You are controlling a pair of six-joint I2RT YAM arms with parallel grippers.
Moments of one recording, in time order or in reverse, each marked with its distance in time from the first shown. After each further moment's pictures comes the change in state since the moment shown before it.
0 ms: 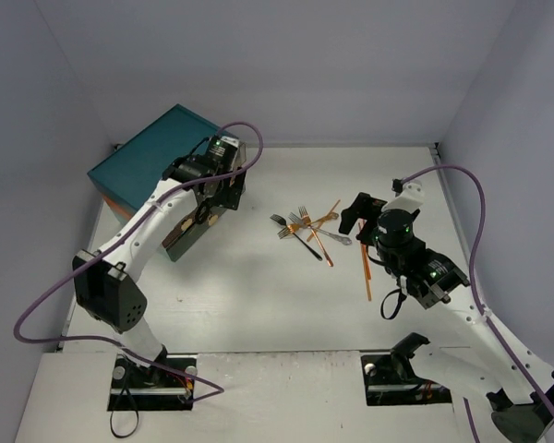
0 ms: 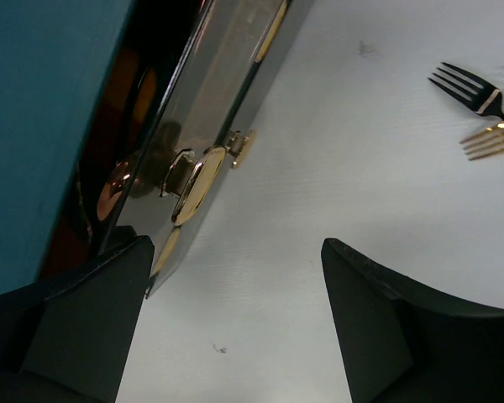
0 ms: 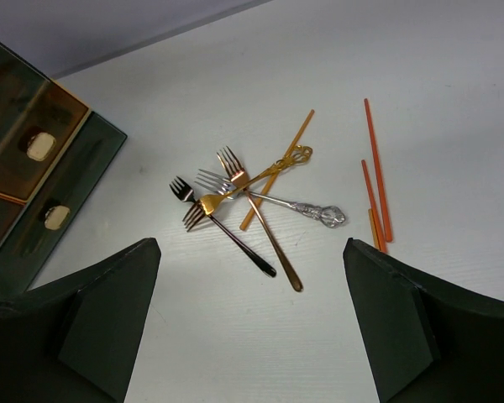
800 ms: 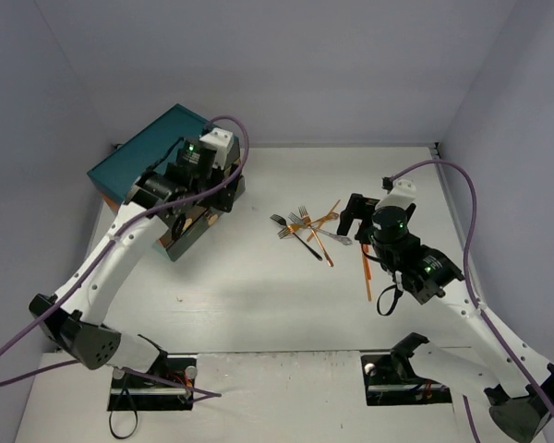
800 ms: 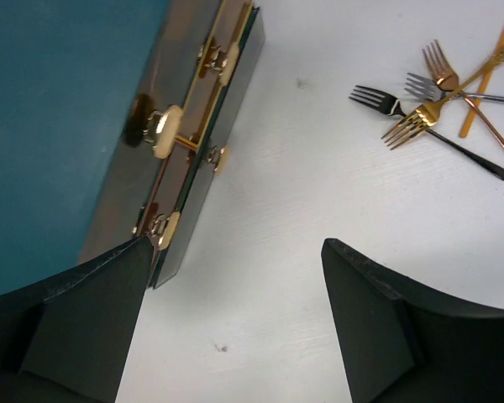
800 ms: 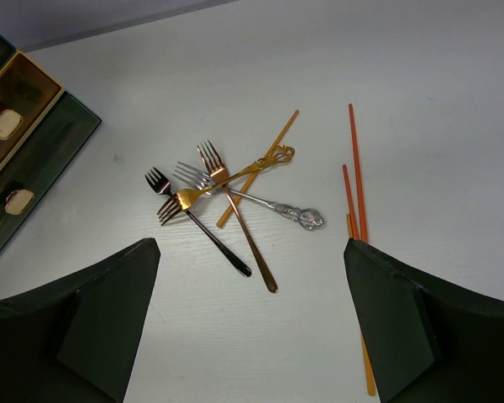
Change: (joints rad) left arm -0.038 -0.225 -0.018 0.010 0.066 0.073; right arm -0.001 0.048 0.010 0.000 0.005 -0.105
